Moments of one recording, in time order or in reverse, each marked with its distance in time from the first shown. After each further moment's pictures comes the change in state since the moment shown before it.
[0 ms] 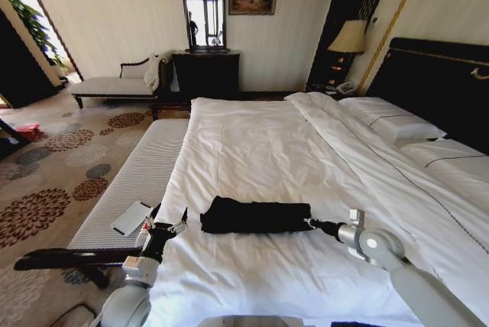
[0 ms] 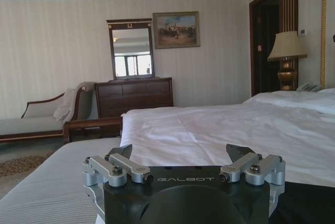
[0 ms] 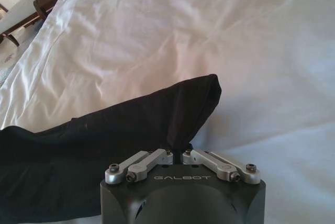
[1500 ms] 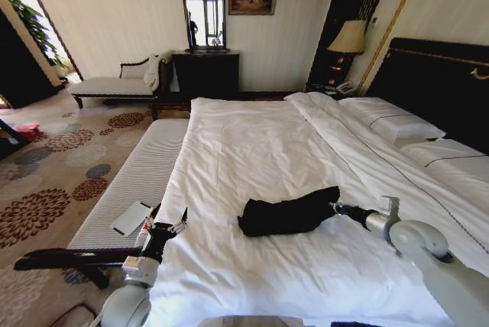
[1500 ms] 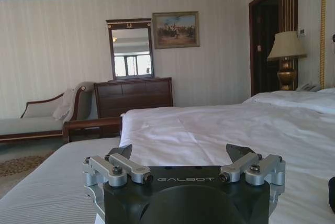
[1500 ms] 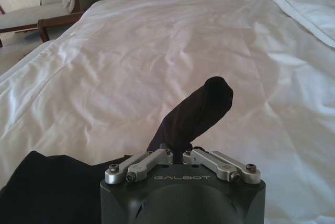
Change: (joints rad) left arm 0.000 0.000 0.000 0.000 0.000 0.000 0.000; right arm -0.110 -0.046 0.230 0.175 -0.212 0.043 -0.036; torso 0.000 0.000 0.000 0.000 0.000
